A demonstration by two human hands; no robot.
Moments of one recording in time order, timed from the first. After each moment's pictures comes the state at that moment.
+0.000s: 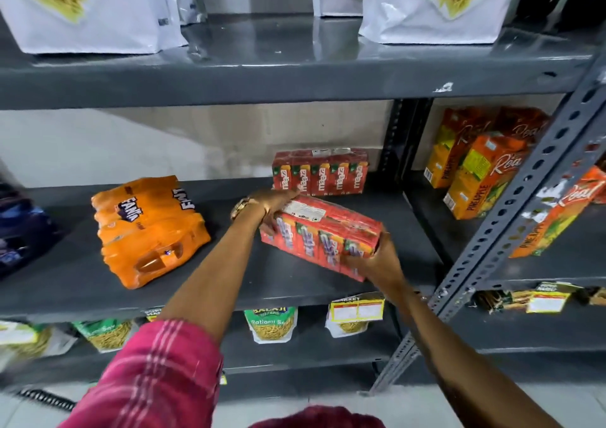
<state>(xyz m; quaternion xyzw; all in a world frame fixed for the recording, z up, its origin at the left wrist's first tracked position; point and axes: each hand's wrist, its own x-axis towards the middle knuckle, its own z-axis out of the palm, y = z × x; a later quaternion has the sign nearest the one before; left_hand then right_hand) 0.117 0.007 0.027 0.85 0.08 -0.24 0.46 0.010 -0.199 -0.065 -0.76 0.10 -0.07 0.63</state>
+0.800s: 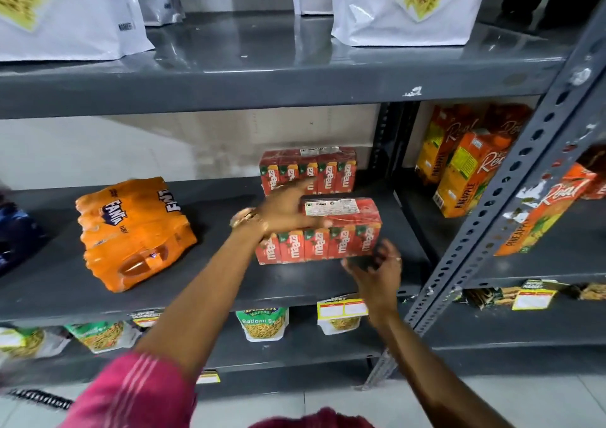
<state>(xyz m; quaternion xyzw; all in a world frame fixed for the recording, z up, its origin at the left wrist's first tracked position) 0.095 -0.033 0.025 0.91 -0.26 -0.10 0.30 -0.019 -0.200 -0.079 -0.71 0.20 -0.18 0.65</state>
